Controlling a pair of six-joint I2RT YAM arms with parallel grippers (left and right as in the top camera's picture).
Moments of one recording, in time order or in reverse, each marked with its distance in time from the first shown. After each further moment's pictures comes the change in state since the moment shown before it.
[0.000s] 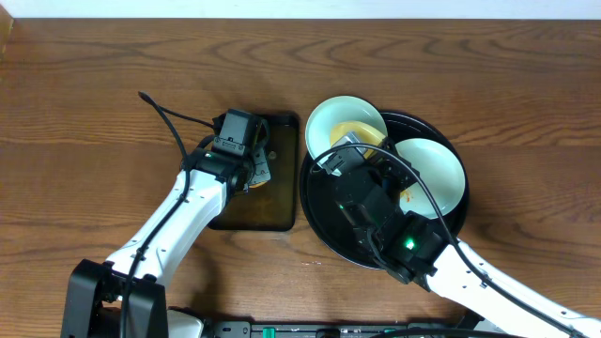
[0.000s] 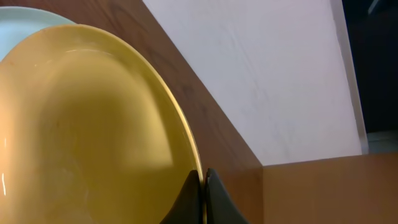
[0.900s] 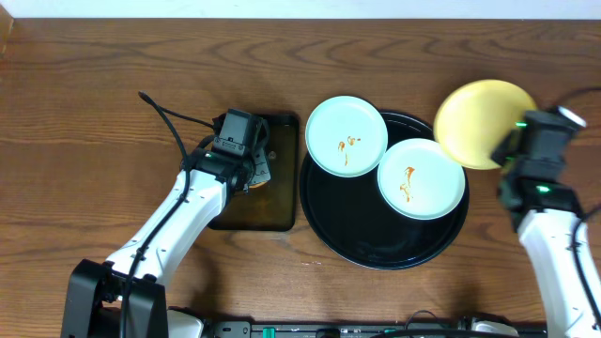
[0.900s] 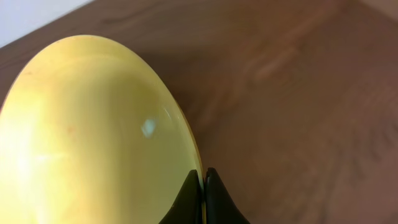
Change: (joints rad) left arm 0.000 0.000 0.000 -0.001 0.000 0.000; right arm -1.048 0.000 0.002 -0.125 -0.608 0.901
